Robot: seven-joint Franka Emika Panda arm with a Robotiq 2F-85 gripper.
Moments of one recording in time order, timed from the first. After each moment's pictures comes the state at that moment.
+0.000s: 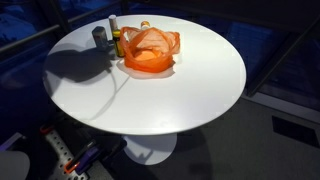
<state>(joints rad) 0.20 0.34 0.01 -1.62 -0.16 2.04 0.47</state>
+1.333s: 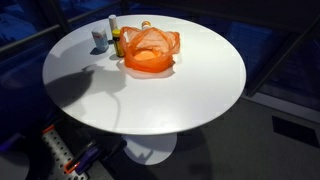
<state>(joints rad) 0.09 0.03 0.02 -1.74 -0.09 1.61 0.07</state>
